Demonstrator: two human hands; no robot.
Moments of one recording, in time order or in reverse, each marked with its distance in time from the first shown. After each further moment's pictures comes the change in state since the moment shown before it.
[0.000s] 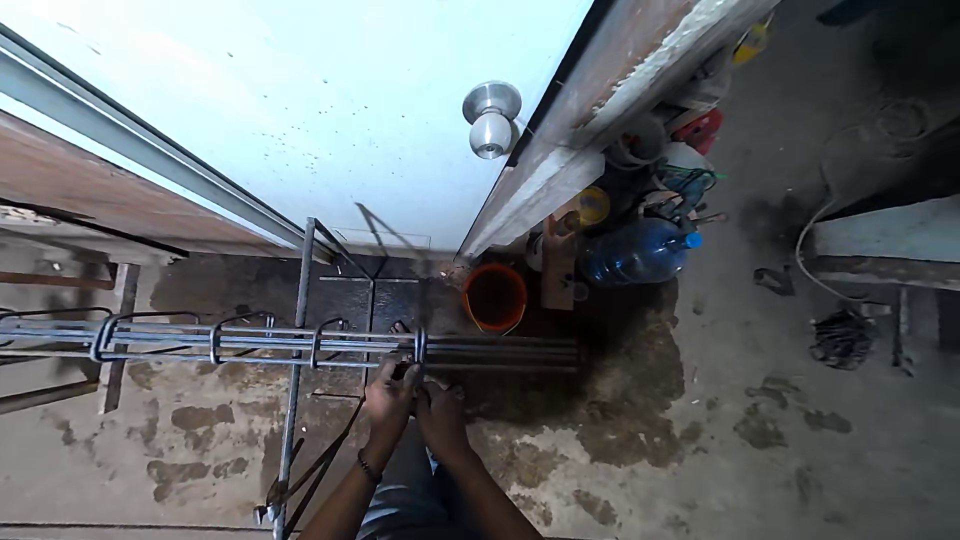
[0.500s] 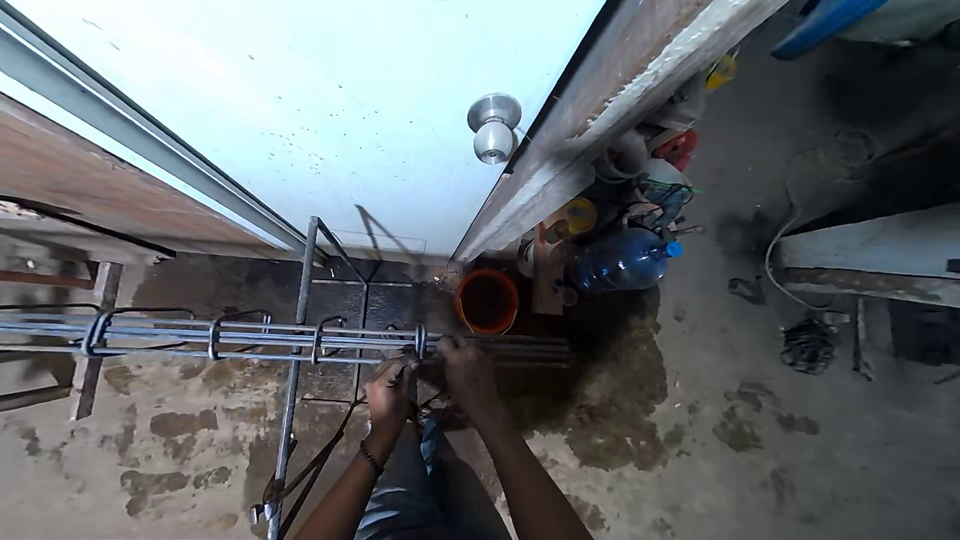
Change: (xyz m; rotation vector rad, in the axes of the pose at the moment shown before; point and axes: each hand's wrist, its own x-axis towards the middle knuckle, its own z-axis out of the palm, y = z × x) left_hand -0.002 -0.012 0.002 0.018 0.046 0.174; right_hand 0.027 -0.017 -0.057 -0.600 0.372 -0.467
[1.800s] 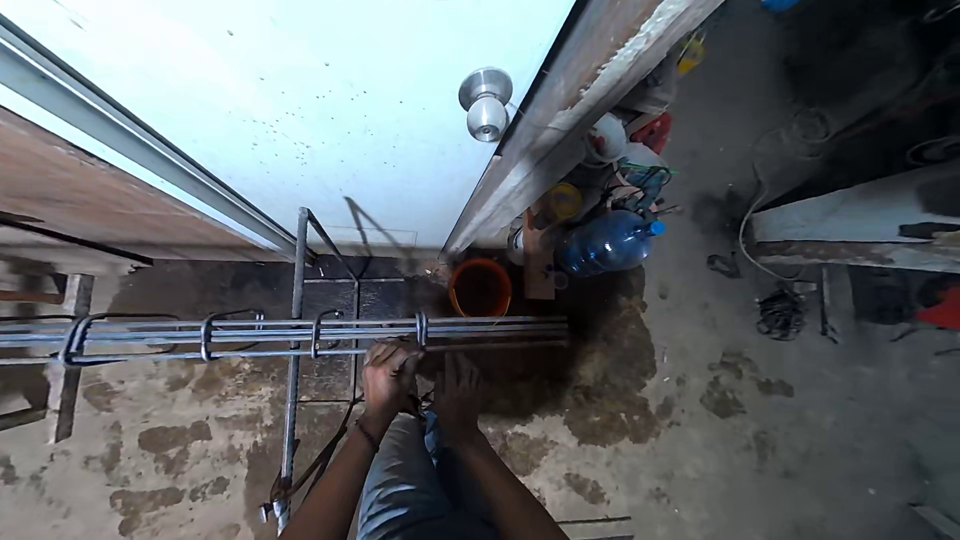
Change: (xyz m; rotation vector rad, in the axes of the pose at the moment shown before) left_hand 0.012 -0.025 -0.010 0.127 -0.057 0.335; right_hand -0.077 0.001 0.117 -0.100 0.412 0.185
